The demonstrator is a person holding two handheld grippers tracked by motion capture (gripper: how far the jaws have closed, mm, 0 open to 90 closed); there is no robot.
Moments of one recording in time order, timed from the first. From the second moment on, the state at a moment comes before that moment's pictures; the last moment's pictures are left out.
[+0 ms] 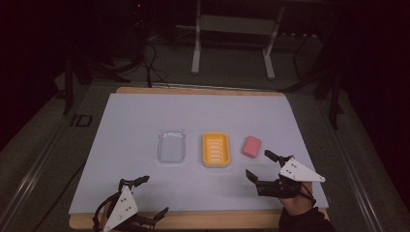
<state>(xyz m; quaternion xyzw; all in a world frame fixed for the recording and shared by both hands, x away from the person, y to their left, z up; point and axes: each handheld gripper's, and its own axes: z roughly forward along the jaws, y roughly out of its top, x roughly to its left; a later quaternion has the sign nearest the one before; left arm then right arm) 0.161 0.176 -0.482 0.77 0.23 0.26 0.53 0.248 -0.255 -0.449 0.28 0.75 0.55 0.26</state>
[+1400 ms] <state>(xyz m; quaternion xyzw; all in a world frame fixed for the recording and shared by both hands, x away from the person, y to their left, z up) 0.157 0.182 -0.476 0.75 0.22 0.26 0.57 0.272 -0.247 -0.438 0.28 0.78 0.48 0.29</state>
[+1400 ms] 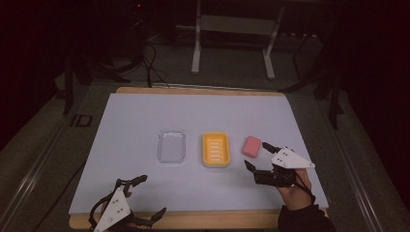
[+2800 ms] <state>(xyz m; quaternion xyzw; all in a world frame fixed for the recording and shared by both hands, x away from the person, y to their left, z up) 0.158 0.180 -0.478 0.76 0.23 0.26 0.55 0.311 -0.268 -0.473 0.57 0.79 0.22 0.10</state>
